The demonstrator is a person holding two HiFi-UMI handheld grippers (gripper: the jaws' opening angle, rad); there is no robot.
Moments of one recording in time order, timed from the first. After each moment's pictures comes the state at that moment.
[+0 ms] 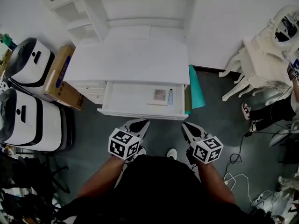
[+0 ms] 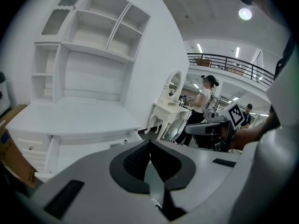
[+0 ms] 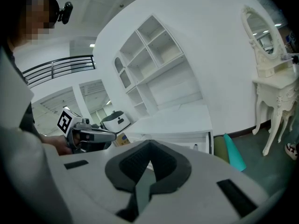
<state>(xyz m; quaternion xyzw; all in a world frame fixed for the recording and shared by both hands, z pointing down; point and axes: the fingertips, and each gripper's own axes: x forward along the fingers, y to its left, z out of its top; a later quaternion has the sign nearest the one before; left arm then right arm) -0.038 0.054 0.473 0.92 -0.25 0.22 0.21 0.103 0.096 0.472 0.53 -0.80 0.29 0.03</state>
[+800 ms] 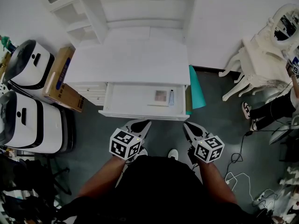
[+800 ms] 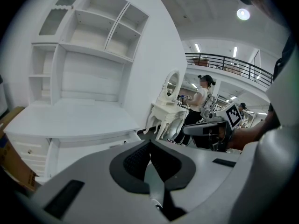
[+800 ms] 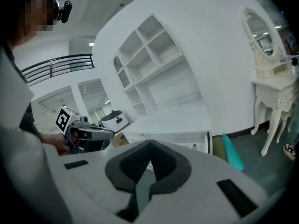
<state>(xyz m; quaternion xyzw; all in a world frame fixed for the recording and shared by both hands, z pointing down) -0.038 0.051 0.468 0.92 -0.24 0.22 0.20 0.104 0.093 0.475 0.53 -0.79 0.29 0.03</state>
